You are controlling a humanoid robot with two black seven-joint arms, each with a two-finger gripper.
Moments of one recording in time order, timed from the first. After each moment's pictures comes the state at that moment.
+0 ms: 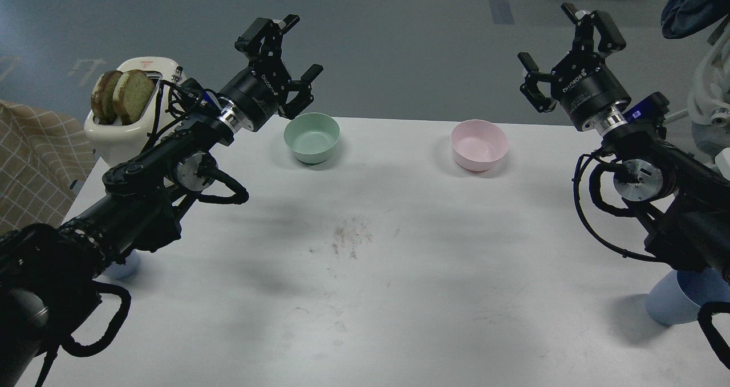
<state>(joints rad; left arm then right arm) -0.86 0.21 -0.69 -0.60 0.36 -0.49 -0.44 0.93 -0.29 0.50 0.55 -0.06 0.49 0.49</state>
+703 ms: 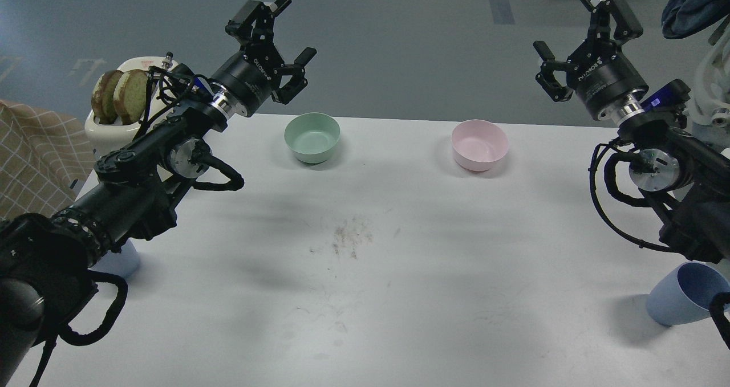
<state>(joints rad) -0.91 0.23 -0.71 -0.59 0.35 -0.49 -0.44 0.97 -0.32 0.50 0.51 -0.09 0.49 0.49</state>
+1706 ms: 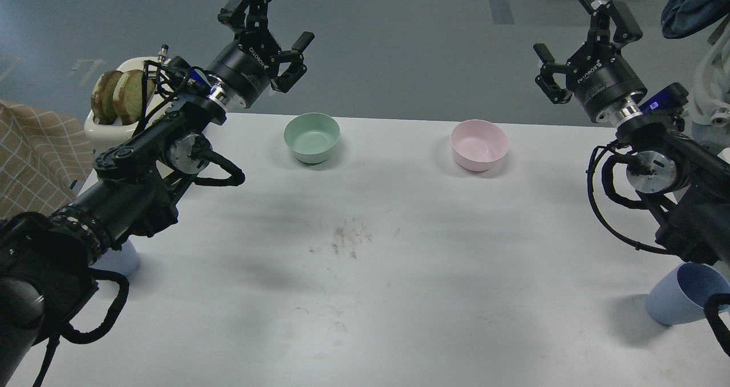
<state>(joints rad) -0.91 0.23 -0.72 -0.60 0.35 -0.49 -0.48 0.96 -0.30 0.50 0.50 -0.09 0.49 0.49</state>
